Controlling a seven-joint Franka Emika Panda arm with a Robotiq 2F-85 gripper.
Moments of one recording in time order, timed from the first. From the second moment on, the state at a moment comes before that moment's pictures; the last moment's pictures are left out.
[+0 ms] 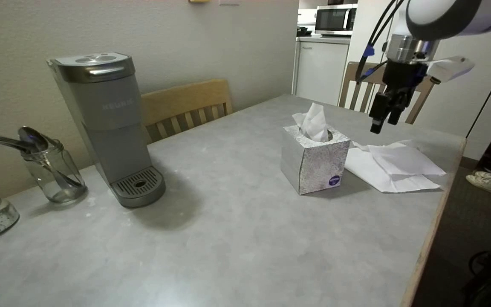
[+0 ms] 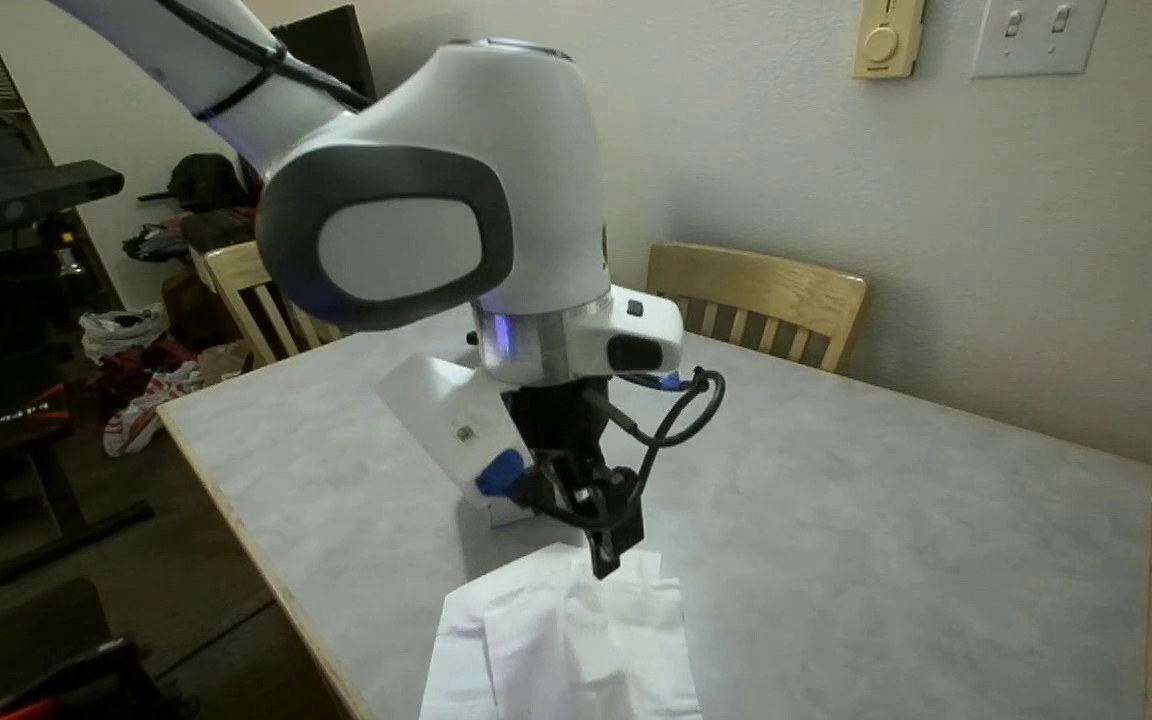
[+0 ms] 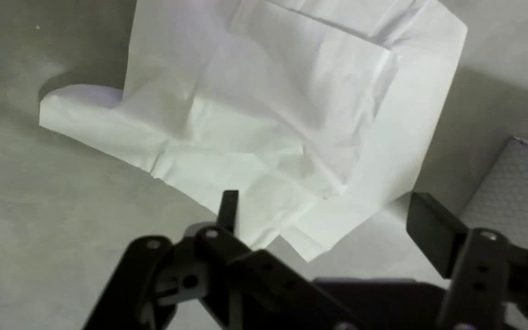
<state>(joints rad) -0.24 0.22 -0.13 -2.33 0.05 2.60 -0.27</state>
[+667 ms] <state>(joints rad) -0.22 -0.08 -0.14 -2.33 0.03 2.34 -0.25</state>
